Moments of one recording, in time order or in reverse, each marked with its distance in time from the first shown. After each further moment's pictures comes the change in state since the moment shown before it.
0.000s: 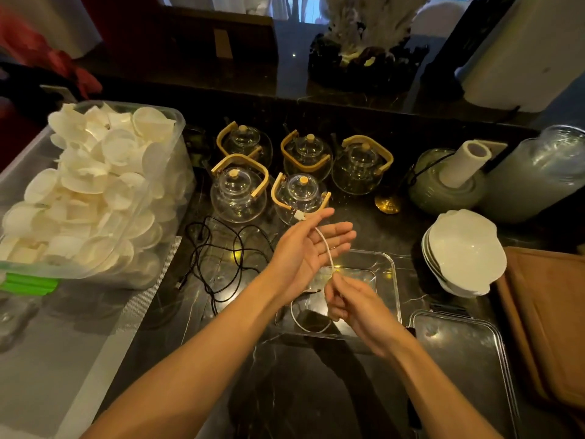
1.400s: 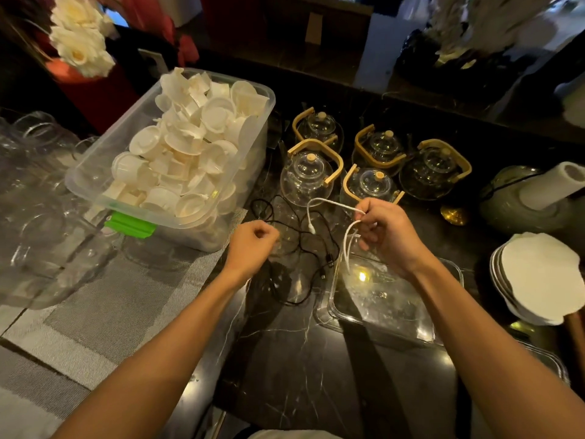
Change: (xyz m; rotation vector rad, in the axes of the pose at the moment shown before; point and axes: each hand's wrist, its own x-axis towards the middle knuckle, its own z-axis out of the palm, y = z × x) left_hand -0.077 0.065 -0.181 0.961 0.636 0.250; right_hand 0.089 -0.068 0.078 -0.164 -0.035 -0.187
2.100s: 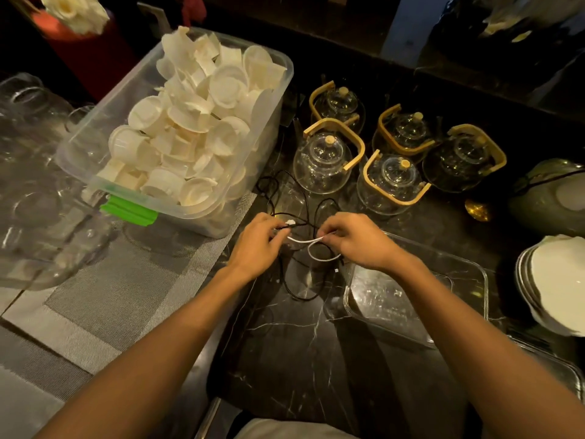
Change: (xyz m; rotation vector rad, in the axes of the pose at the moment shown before) left_hand 0.022 -0.044 -0.004 0.468 -0.052 0.298; right_hand 0.044 0.044 0.036 -1.026 -0.289 -0.049
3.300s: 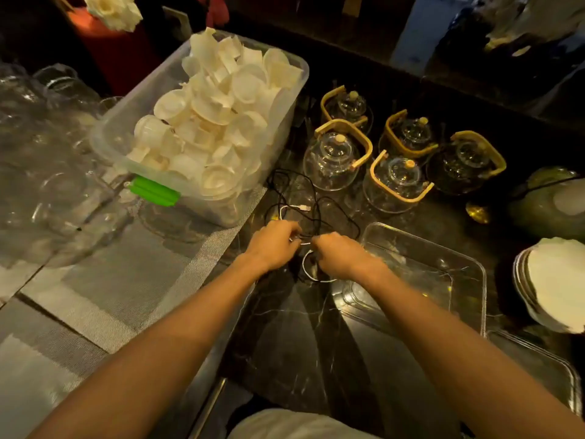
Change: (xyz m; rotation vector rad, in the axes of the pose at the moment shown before) left_hand -0.014 0.018 0.003 0.251 -0.199 -0.077; right_hand 0.003 -0.019 0.064 -0.541 -0.216 0.117
